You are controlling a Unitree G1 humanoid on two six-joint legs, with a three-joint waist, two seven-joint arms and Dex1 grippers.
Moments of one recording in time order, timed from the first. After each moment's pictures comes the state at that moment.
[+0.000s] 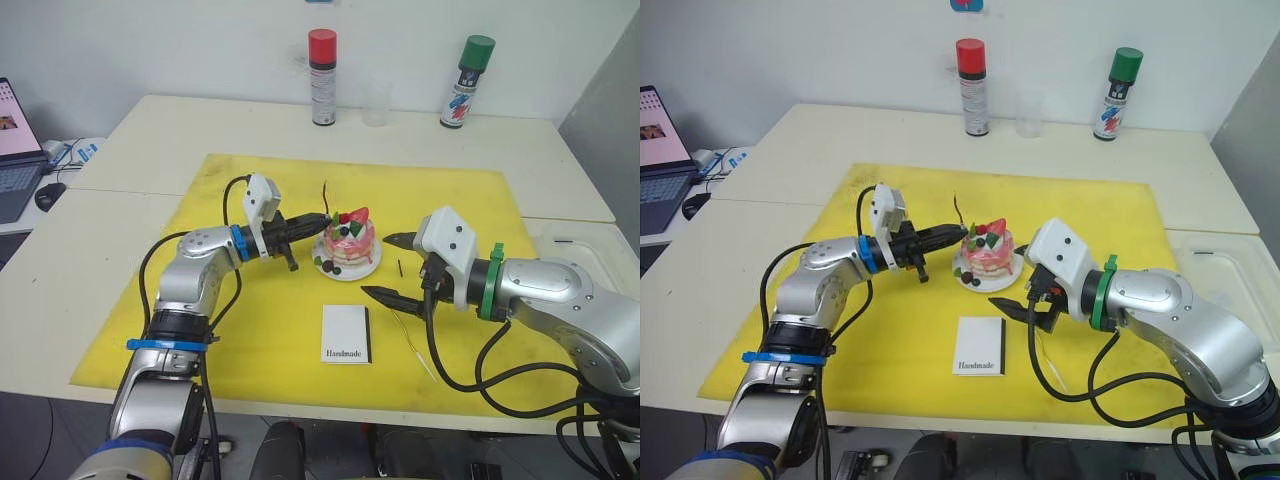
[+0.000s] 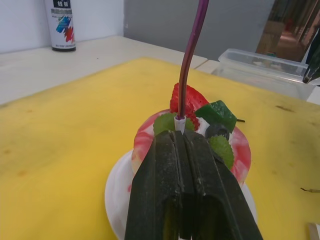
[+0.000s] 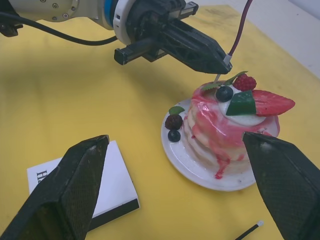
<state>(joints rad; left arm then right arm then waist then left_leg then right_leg) -0.67 0.41 0.00 0.33 -0.38 0.28 -1.08 -0.49 -0.73 0.14 -0.72 0.61 0.97 0.54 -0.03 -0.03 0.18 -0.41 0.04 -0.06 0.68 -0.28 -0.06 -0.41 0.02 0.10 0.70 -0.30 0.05</state>
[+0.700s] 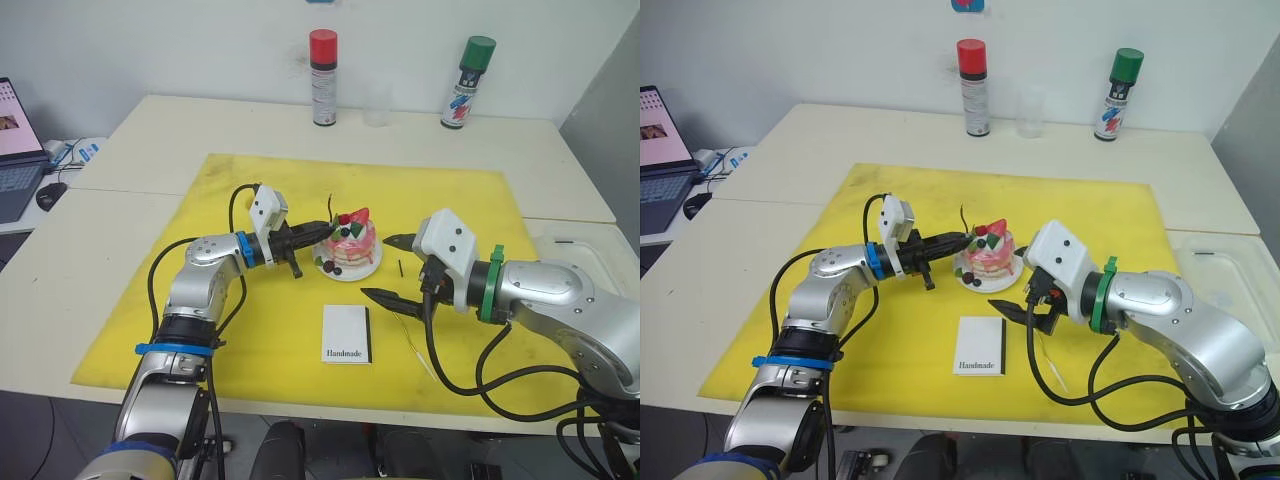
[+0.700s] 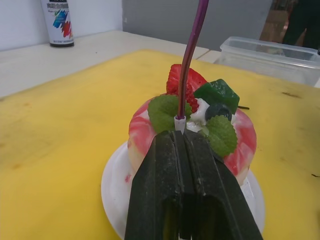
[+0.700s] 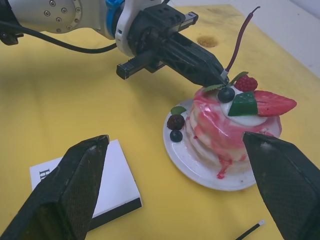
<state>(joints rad) -0.65 0.39 -0.01 0.37 -0.33 0.19 -1.08 -0.48 -0.73 0.14 -0.74 0.61 0.99 0.53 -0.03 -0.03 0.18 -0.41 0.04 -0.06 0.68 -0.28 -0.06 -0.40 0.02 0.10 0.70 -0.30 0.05</state>
